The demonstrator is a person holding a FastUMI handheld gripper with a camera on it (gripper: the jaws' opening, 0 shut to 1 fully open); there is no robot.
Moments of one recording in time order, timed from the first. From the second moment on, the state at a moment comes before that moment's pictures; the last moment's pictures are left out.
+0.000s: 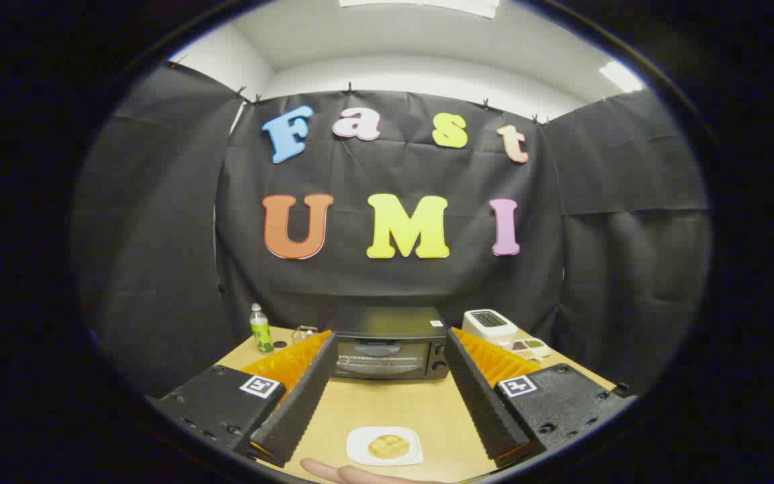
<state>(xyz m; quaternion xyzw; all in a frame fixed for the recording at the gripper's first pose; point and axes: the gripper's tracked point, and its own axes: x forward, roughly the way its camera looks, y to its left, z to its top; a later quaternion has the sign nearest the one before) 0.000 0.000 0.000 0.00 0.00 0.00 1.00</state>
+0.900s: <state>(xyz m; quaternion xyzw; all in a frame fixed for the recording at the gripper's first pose) 0.011 -0.012 -0.014 0.00 0.02 0.00 1.00</state>
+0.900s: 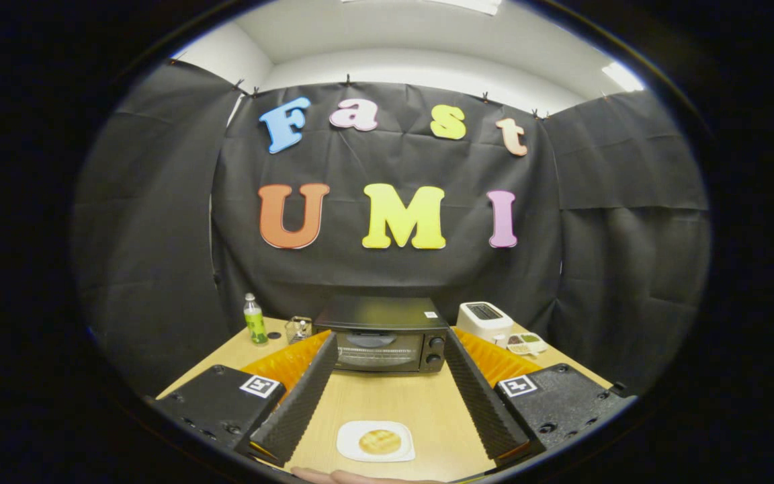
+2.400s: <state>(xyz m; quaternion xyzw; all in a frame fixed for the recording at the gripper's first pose) 0.302 0.029 -0.140 -0.02 0.18 -0.02 0.98</state>
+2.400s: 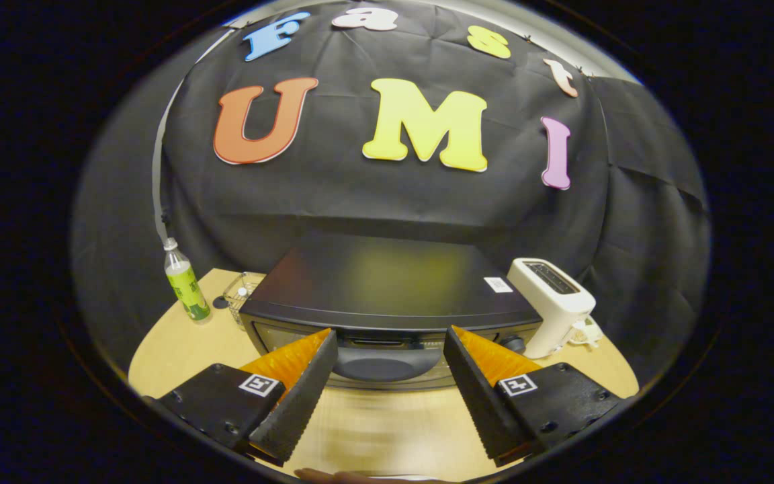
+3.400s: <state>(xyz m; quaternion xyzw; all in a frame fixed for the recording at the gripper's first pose) 0.296 0.037 -0.165 0.02 0.21 0.01 0.98</state>
